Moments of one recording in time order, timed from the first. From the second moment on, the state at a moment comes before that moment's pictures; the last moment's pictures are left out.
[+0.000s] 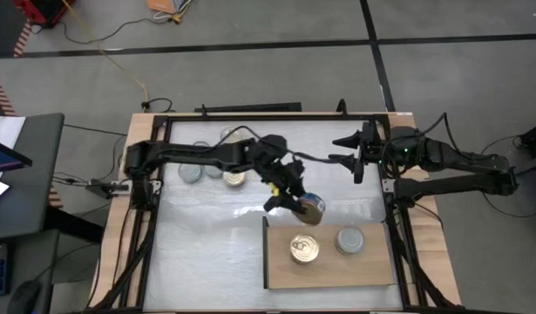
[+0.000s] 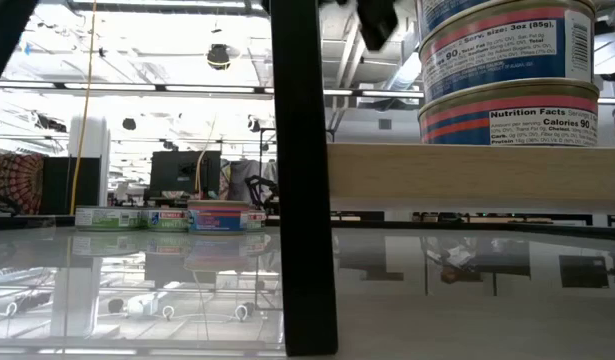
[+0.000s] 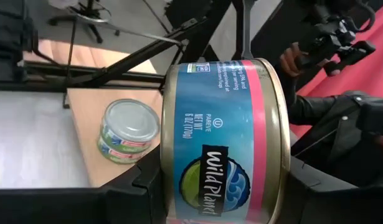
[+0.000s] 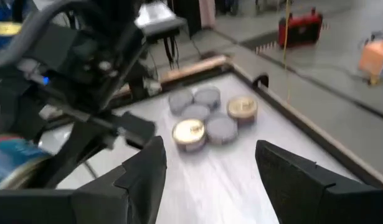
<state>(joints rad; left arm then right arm) 0.07 1.90 1.67 -0.06 0.75 -0.23 -0.13 0.70 0.84 -0.39 0.13 0.21</state>
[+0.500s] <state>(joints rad) 0.07 1.89 1.74 -0.33 0.84 -0.16 0.00 0.64 0.83 -0.68 0.18 0.35</state>
